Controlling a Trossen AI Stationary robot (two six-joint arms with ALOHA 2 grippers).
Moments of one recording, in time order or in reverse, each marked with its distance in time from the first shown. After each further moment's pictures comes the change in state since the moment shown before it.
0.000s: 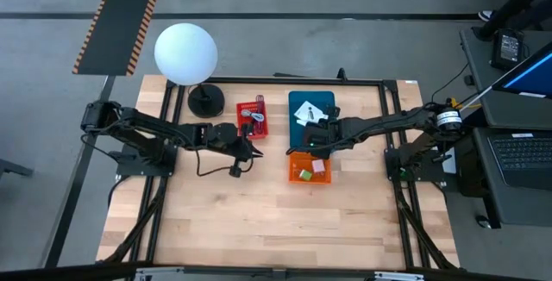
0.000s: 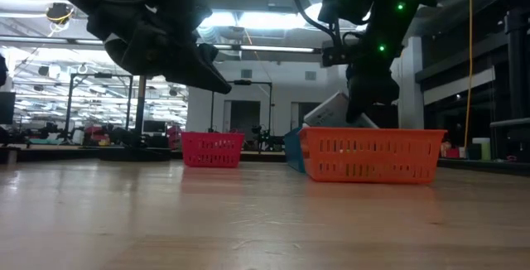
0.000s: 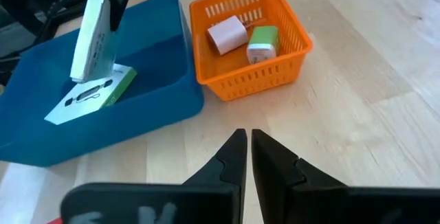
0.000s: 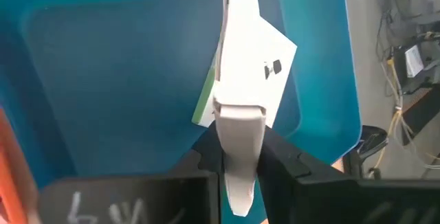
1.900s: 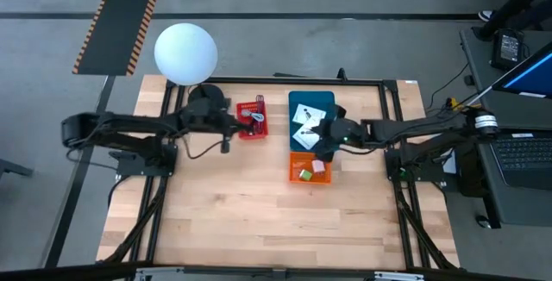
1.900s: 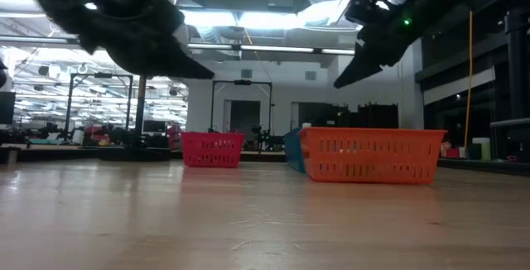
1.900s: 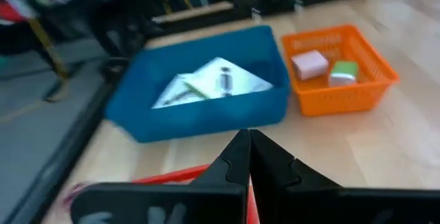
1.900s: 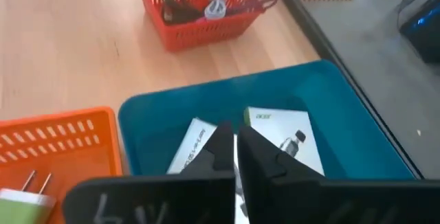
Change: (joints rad) left arm 0.326 -0.212 -0.172 0.160 0.190 -0.019; right arm 0.001 -0.353 -0.308 0.527 -0.202 -0.017
